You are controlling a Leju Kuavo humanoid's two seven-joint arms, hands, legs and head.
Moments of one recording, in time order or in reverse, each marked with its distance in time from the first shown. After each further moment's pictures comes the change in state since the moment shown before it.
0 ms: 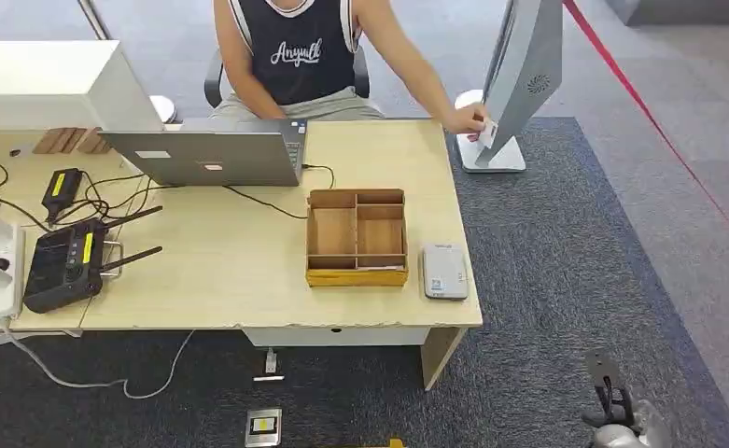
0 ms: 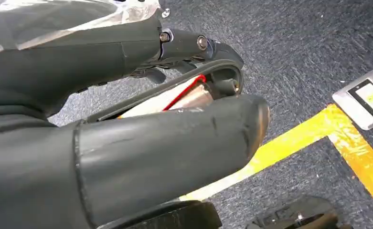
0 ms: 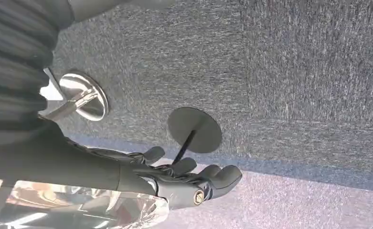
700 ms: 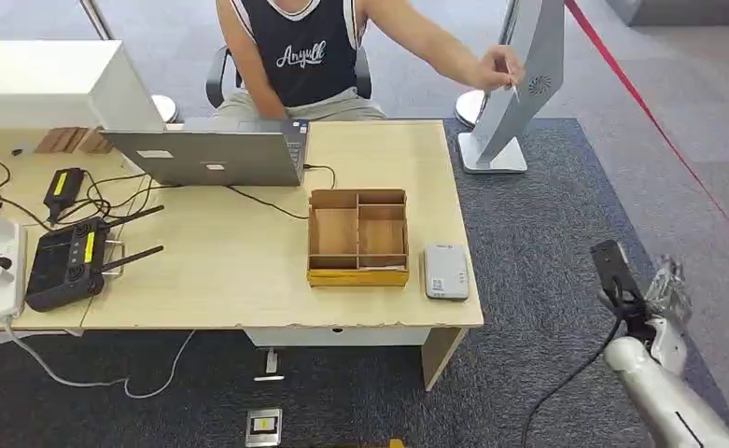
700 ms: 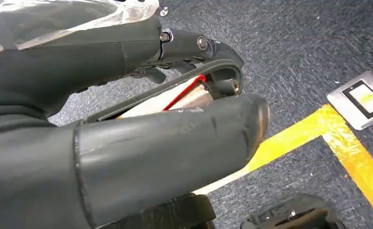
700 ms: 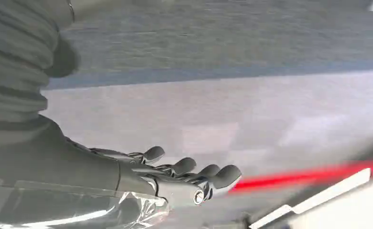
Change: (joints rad) left arm -0.001 -0.011 -0.019 0.000 0.024 0.020 -0.013; right arm -0.103 -0.087 -0.379 -0.440 0.683 -0.053 0.009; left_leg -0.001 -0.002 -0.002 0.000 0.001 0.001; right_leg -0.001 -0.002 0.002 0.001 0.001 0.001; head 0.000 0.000
